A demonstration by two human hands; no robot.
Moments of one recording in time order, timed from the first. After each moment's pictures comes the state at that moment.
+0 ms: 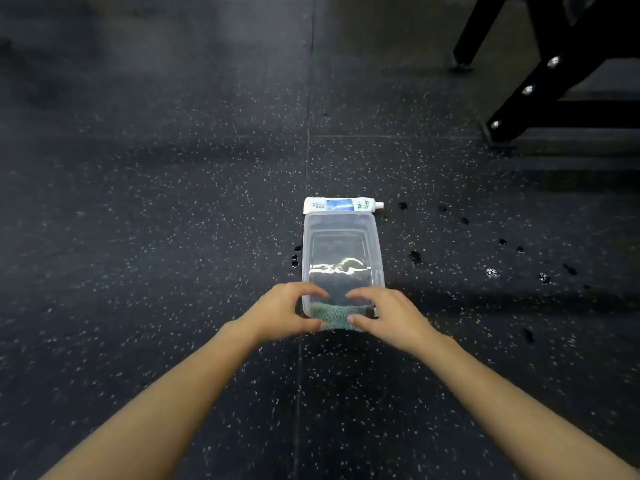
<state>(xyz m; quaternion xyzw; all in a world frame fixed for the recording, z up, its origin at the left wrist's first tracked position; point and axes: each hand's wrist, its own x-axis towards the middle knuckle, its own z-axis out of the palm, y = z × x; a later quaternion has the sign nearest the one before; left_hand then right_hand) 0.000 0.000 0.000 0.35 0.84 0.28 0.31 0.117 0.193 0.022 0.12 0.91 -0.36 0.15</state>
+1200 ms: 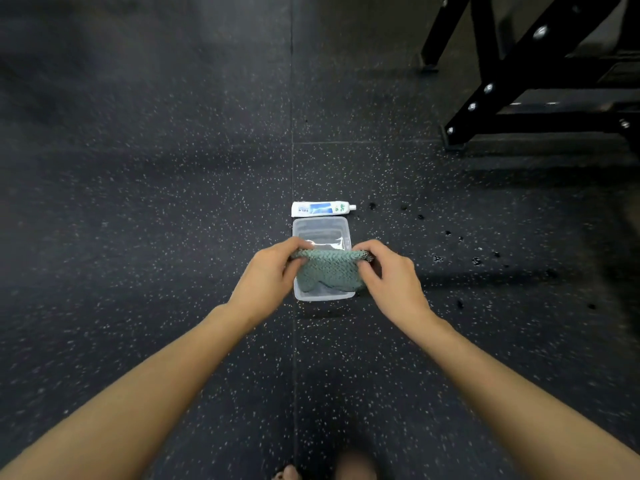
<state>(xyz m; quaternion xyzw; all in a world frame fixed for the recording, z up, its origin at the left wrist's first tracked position) 0.034 0.005 0.206 0.31 0.86 0.36 0.18 0.148 0.184 0.216 0.24 0.88 -0.42 -0.01</state>
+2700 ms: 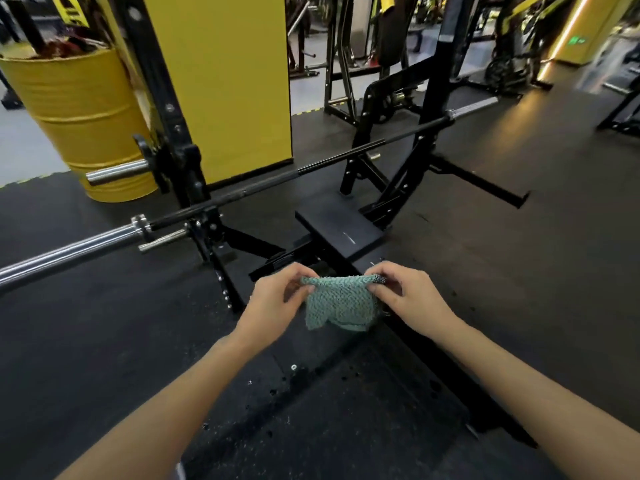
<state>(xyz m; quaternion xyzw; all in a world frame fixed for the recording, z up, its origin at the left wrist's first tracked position) 0.282 0.457 0.779 0.57 0.66 0.43 0.23 0.495 0.572 0.798 0.36 0.85 -0.33 -0.22</state>
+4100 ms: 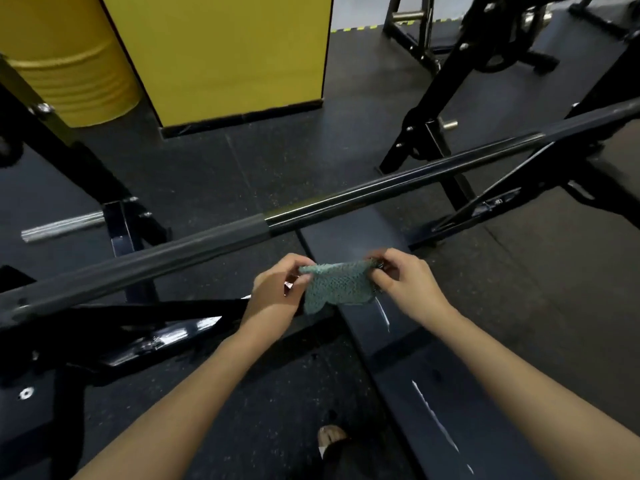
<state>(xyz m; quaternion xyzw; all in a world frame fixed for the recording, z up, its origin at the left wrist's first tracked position) 0.066 0.958 0.509 0.39 0.76 0.46 0.25 0.227 1.109 0.539 0.37 0.84 -0.37 -0.11</state>
